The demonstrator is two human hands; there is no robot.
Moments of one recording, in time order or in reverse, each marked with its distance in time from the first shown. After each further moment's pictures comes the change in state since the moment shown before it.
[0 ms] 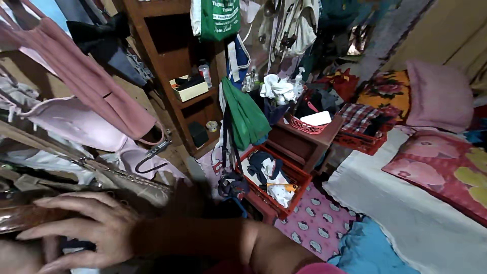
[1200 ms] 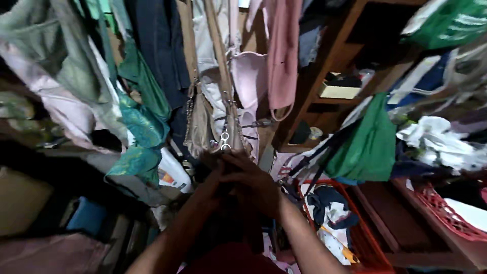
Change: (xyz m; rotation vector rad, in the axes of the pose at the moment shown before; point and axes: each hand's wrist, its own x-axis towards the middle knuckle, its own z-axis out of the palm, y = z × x) left_hand -0.082 -0.056 -0.033 -0.600 -0.850 -0.570; right_hand -0.037 -0.010 -0.082 0.062 -0.592 0.171
